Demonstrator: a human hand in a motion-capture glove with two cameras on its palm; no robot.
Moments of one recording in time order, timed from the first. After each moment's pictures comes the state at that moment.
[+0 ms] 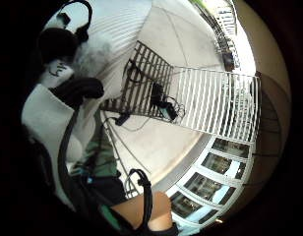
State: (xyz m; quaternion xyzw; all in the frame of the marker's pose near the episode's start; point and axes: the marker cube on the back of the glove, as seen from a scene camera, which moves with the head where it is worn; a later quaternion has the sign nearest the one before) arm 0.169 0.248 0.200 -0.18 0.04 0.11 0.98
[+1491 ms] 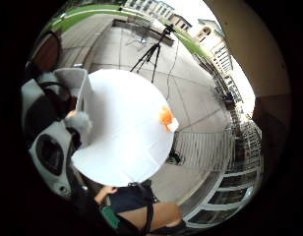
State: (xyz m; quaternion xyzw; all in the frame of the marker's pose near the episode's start) arm -0.182 0.023 -0.129 0.09 0.01 -0.07 0.99
